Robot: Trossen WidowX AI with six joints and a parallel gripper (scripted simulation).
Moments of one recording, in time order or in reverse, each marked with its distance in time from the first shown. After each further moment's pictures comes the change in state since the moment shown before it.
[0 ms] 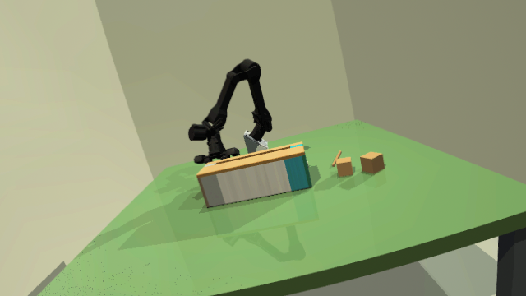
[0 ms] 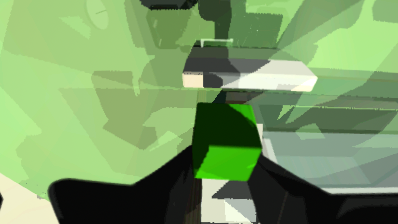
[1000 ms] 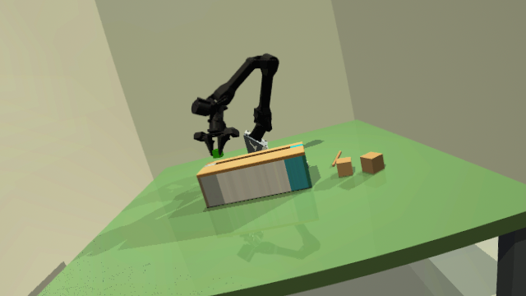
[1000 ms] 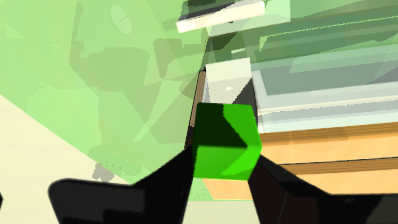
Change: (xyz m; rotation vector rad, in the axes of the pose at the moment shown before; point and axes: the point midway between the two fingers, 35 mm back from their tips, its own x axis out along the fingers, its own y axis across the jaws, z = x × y) arm -0.079 -0.018 -0.048 0.195 0.073 0.151
